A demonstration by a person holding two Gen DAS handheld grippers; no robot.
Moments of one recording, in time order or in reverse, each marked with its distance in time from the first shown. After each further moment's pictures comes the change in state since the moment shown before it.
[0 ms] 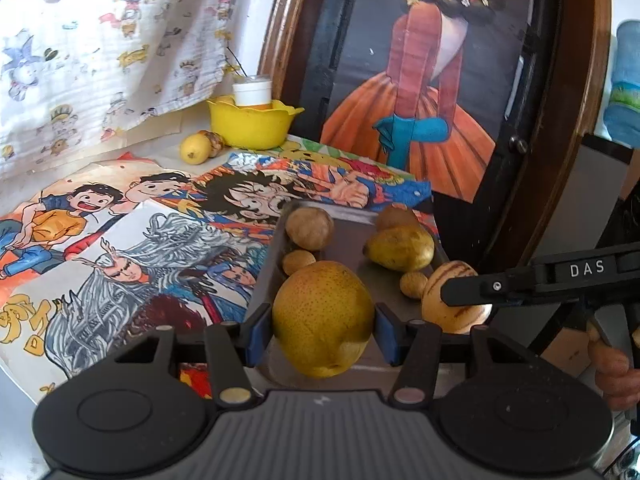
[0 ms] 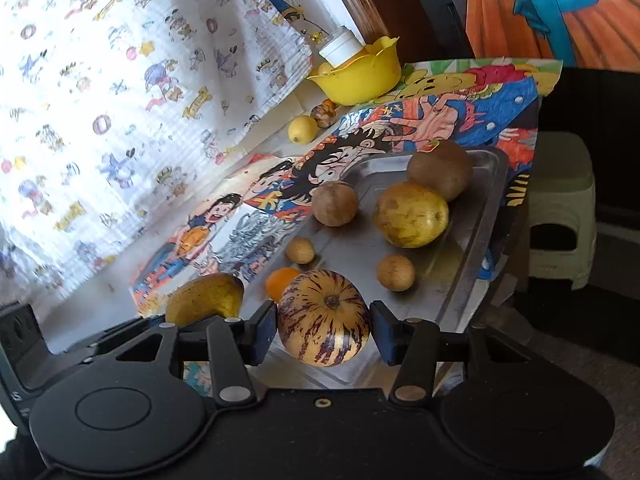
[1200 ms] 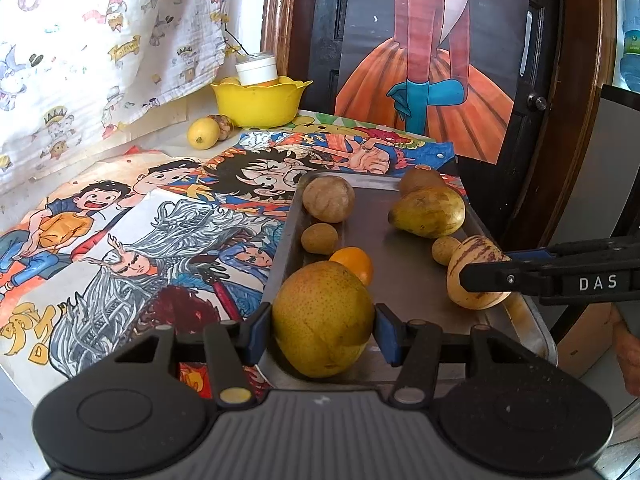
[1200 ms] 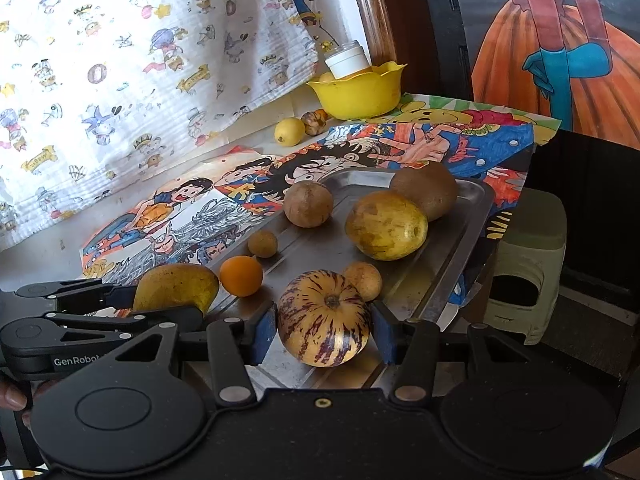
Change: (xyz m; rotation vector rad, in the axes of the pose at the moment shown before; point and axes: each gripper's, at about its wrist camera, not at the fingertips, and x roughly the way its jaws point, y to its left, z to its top) left arm 0.023 -0.003 -0.004 0.082 0.069 0.093; right arm 0.017 0.004 -0.015 -0.200 -0.068 -0.124
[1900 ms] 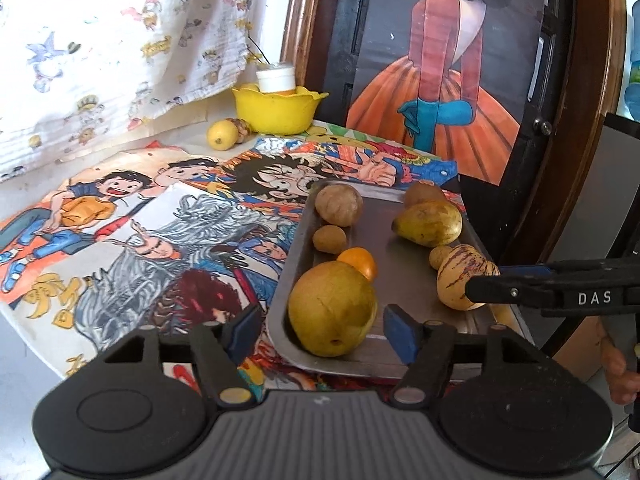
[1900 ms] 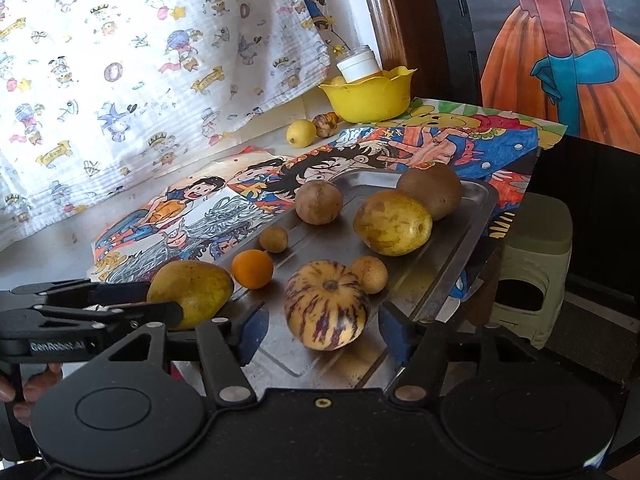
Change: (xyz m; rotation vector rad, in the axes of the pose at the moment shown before) left arm -0.031 0.007 -0.010 -0.079 -0.039 0.005; right arm -0.015 0.001 -0.007 -0.022 -0.017 0.029
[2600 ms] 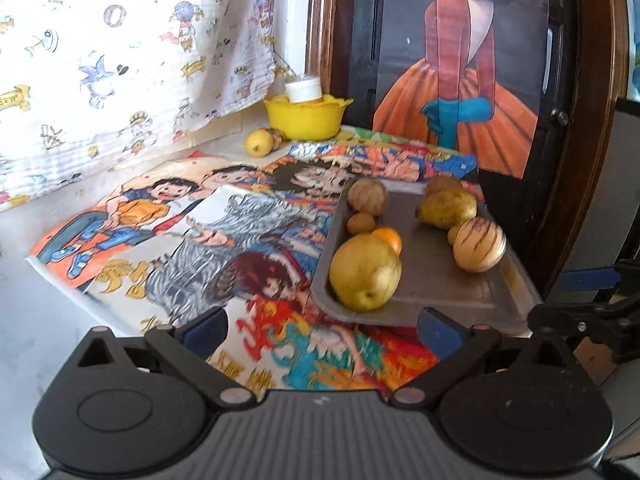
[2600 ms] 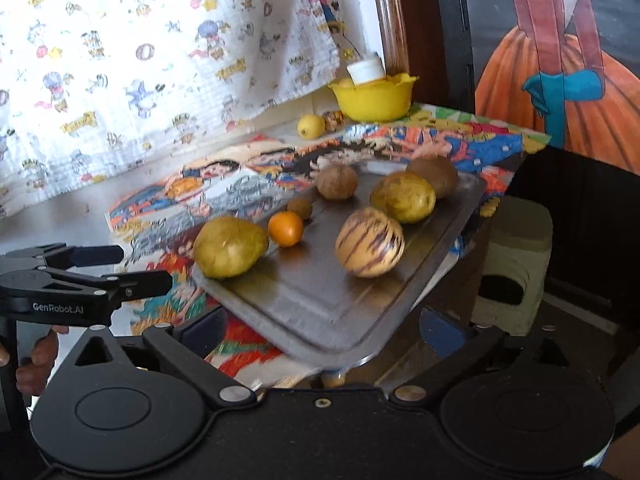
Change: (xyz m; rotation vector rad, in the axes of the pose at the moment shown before) left arm -0.046 -0.002 -0.022 0.046 -0.004 0.120; right arm -0.049 0.042 -0.039 -0.051 0.018 -0.053
